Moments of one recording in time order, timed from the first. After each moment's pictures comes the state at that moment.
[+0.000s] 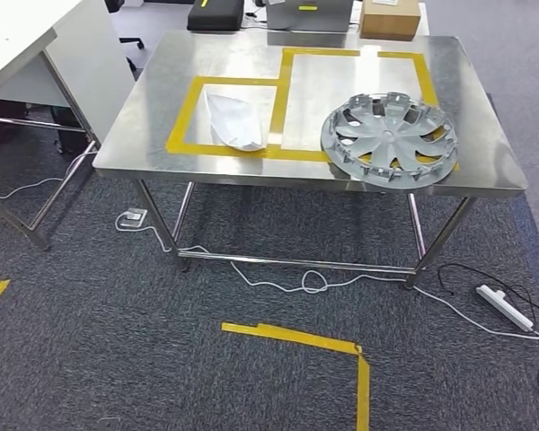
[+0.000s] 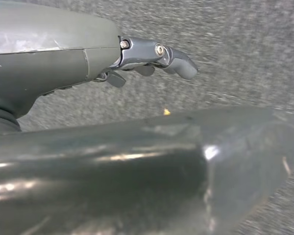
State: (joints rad) left arm -0.02 -0.14 0.99 -0.26 -0.77 0.09 -0.29; right arm -0.02 0.28 -1.36 -0.32 1.33 0.09 -0.41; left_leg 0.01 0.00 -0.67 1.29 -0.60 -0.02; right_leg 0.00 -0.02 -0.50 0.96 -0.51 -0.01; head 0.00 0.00
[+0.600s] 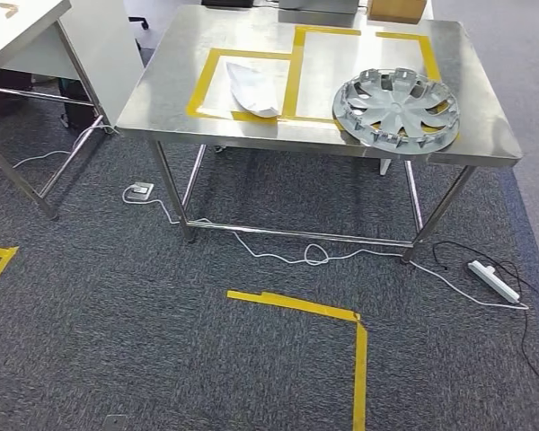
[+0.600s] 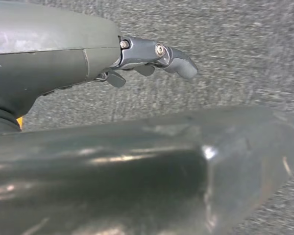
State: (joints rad) left arm -0.03 -0.16 0.97 -0.25 -0.79 0.09 -0.28; right arm -0.03 0.26 -1.34 -0.28 1.35 0.07 -0.39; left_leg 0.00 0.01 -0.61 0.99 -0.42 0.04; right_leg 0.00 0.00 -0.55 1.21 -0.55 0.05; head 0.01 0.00
